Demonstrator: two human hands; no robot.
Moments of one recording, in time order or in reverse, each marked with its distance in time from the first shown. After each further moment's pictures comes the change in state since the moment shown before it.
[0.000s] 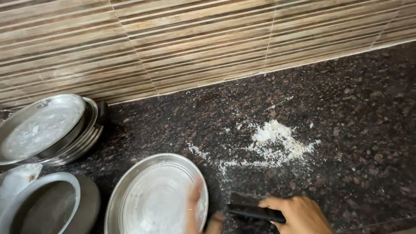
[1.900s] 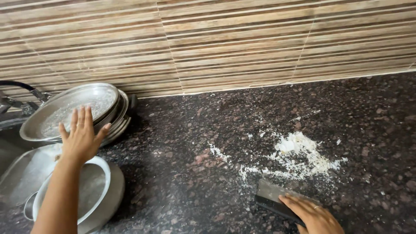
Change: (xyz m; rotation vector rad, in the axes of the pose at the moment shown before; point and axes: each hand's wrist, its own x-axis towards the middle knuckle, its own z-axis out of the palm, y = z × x) left_hand 0.218 -0.163 -0.332 1.004 -0.014 -0.138; right_hand 0.073 0.072 0.067 -0.257 0.031 -0.171
